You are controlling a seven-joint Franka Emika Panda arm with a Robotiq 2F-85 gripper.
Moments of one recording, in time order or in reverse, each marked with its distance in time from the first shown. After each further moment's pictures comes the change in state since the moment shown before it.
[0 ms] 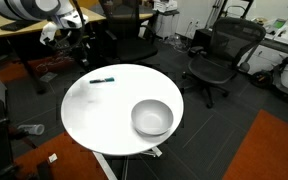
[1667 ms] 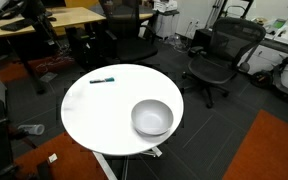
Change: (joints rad) arm -0.121 -0.434 0.224 -0.275 0.054 -0.134 -0.008
